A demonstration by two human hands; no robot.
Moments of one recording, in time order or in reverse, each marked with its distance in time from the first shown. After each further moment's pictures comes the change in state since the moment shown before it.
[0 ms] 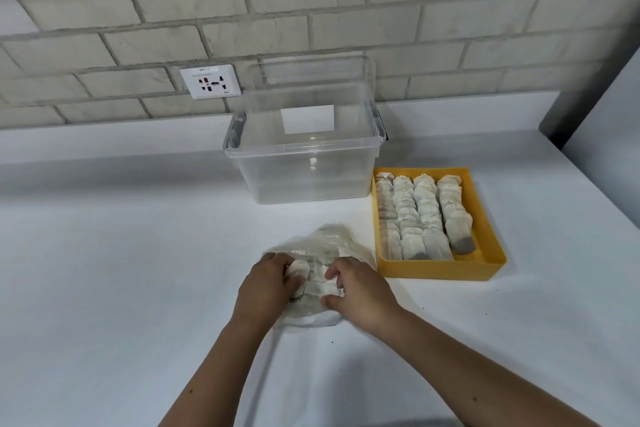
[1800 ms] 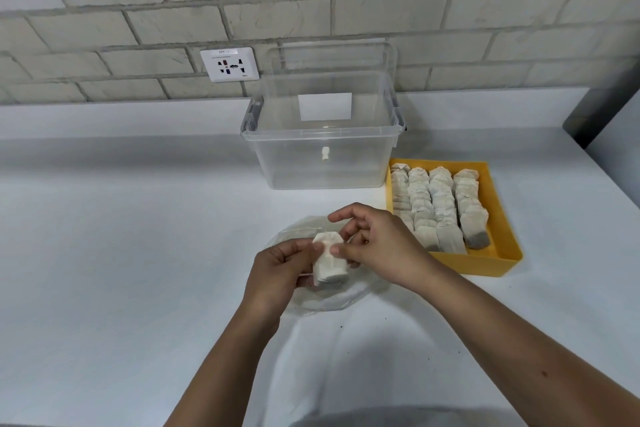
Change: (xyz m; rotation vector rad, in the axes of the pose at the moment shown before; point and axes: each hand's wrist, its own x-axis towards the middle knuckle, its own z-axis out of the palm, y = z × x) left_hand -0.049 0.041 -0.032 -1.125 -0.042 -0.218; right_hand 0.000 -0.032 -0.069 0.466 0.005 -0.092
